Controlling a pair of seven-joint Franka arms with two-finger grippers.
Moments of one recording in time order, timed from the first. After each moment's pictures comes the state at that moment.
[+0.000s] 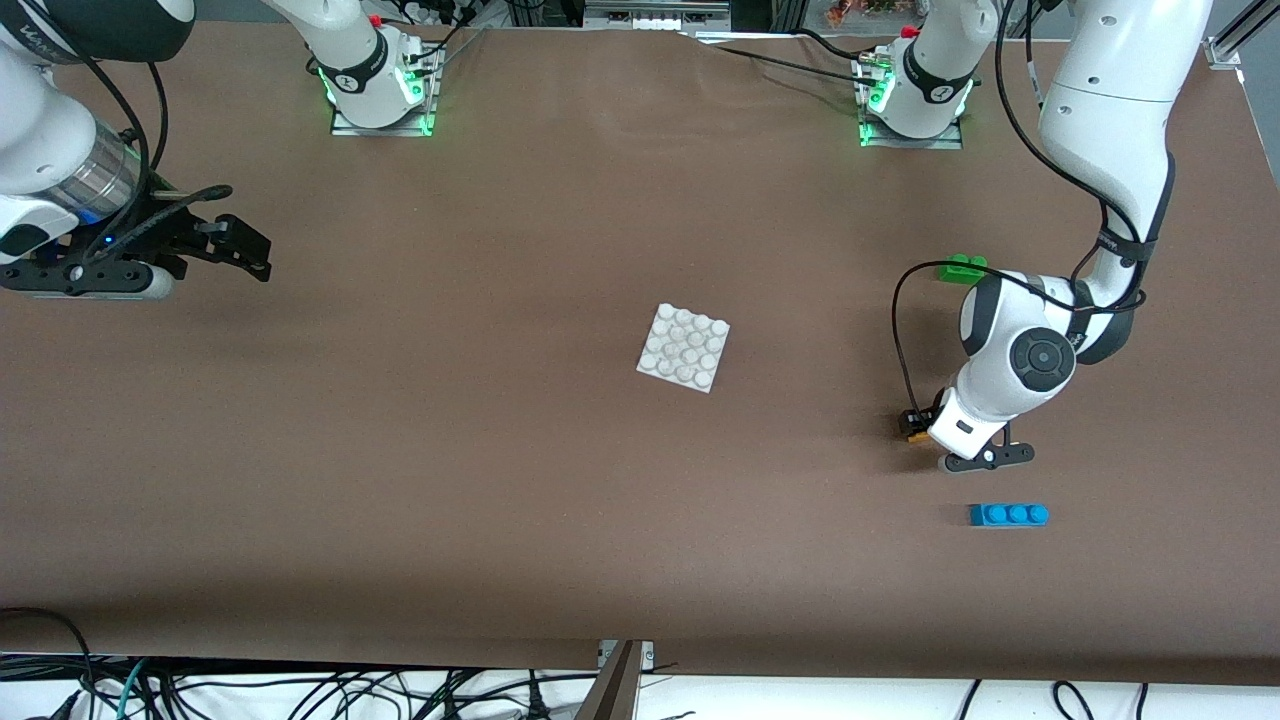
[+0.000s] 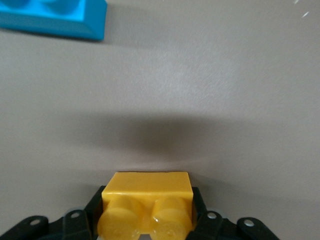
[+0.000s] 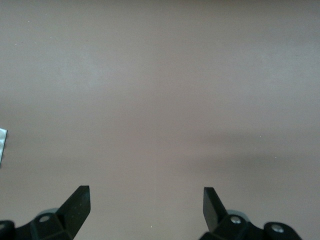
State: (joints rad) left arm -0.05 0.62 -0.04 -1.84 0.11 2.45 -0.33; right arm 0.21 0.05 -0.07 -1.64 -0.01 1.69 0.16
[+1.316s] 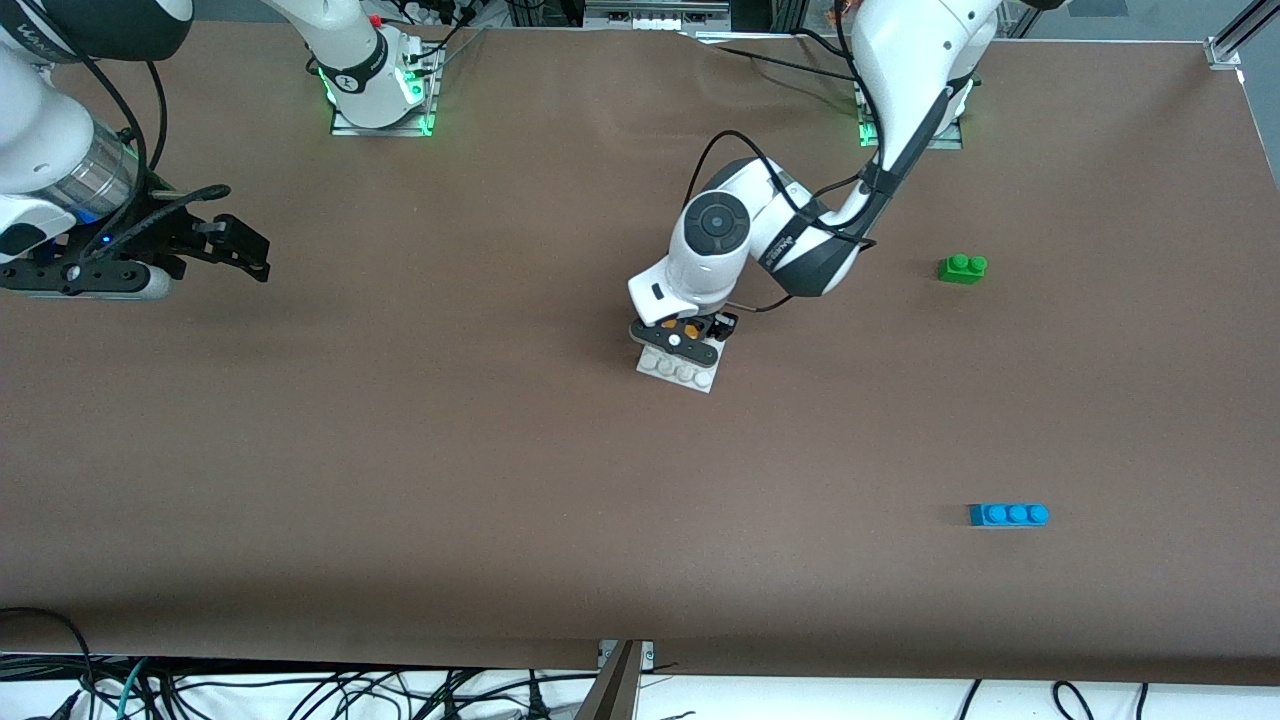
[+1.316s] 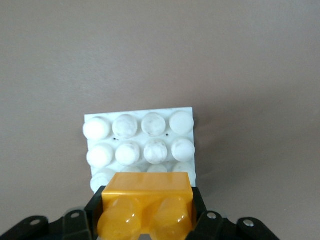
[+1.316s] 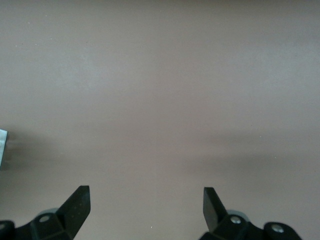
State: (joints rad) left arm -0.44 0.62 -0.32 -1.67 0.14 2.25 -0.42; right arm 0.21 0.05 -0.07 -1.64 -0.01 1.69 0.16
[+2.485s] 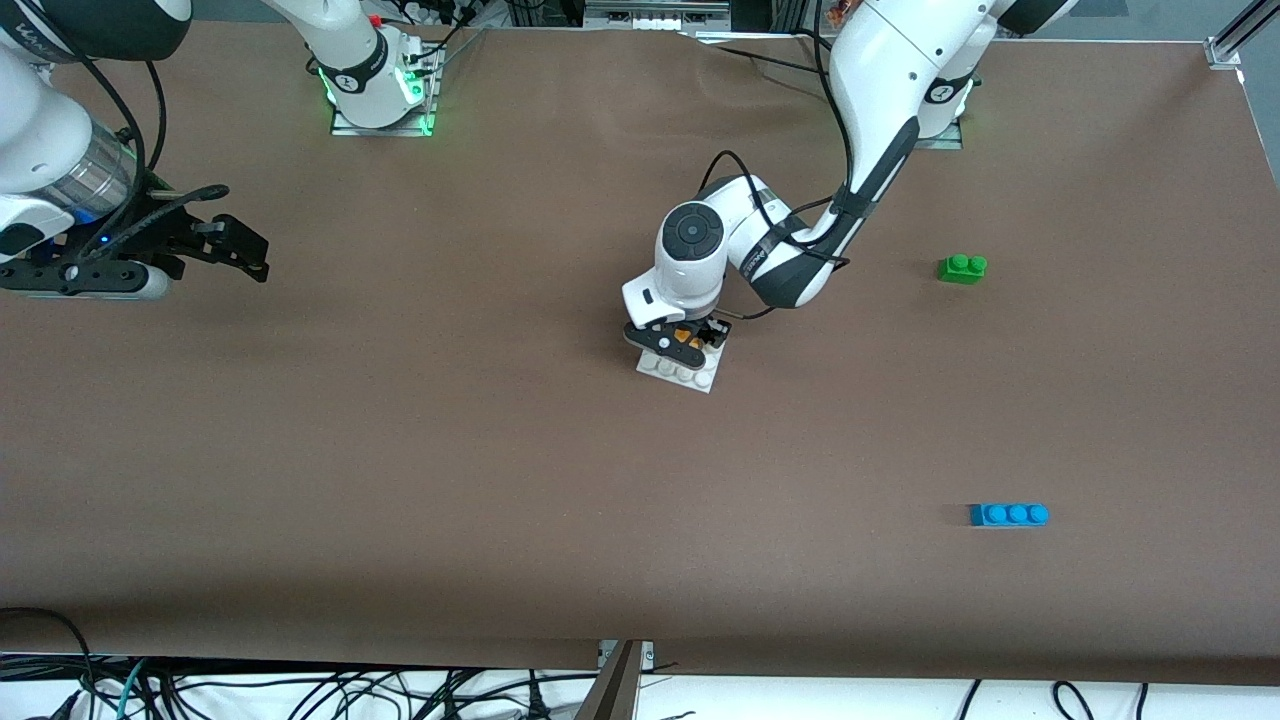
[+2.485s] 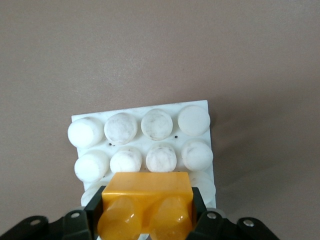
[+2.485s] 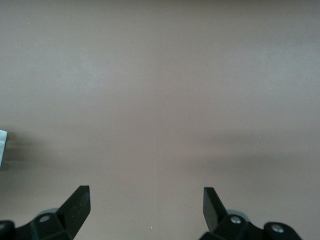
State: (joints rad) left arm -0.46 0.69 -0.31 -1.68 0.24 2.30 -0.47; right arm 0.21 0.05 -0.07 -1.64 -0.01 1.69 0.16
